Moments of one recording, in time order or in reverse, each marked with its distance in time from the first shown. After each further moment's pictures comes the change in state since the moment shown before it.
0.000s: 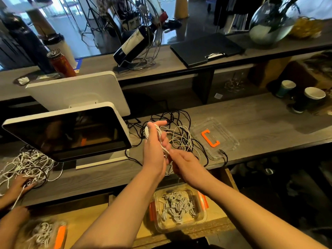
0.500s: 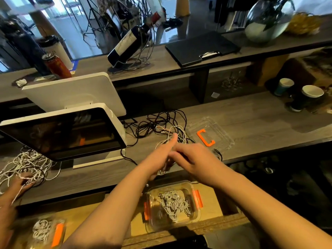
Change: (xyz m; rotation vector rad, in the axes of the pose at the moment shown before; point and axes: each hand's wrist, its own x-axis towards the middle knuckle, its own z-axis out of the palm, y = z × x) left_hand -0.003 -0.017 0.013 0.811 -0.337 -0.391; right_hand -0.026 -0.033 -0.062 -0.729 -0.046 -0.396
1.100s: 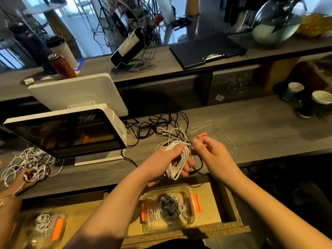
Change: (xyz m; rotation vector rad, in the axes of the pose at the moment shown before) left_hand -0.015 0.025 0.013 -0.196 -0.184 0.106; right_hand -0.012 0.061 -0.015 0.474 0.282 0.299
